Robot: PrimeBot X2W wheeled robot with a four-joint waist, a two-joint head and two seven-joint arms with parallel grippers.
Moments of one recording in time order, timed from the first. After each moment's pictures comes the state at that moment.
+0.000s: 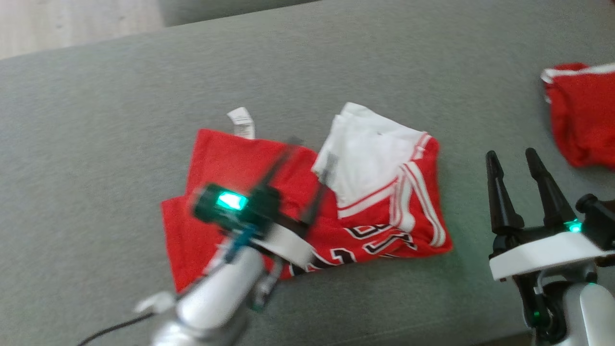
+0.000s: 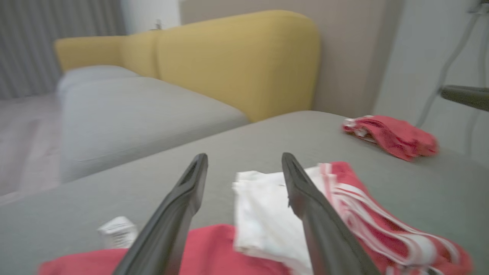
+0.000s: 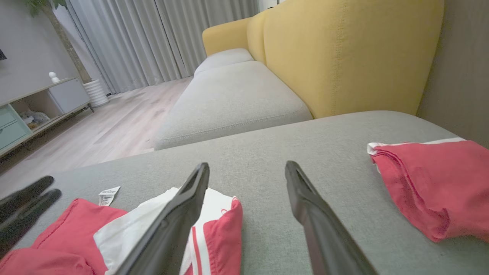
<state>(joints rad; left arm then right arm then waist) -0.52 0.08 -0.83 0.47 -0.37 0.13 -0.25 -0.01 -0.07 0.00 -0.10 0.28 0.13 0.05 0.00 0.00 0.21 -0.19</state>
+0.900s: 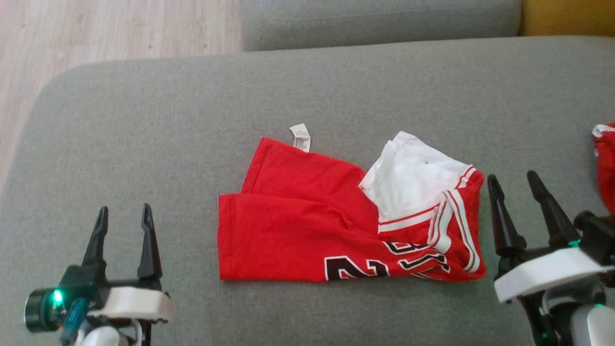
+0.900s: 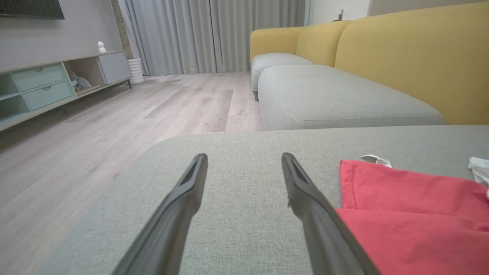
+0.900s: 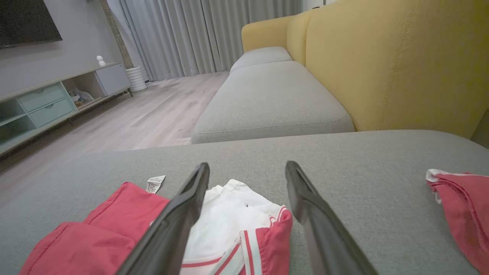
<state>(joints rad) -0.06 0.39 -0.37 0.13 -0.47 0.31 -0.21 0.07 -0.08 -0.02 -0.17 0.24 0.13 0.14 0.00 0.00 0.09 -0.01</state>
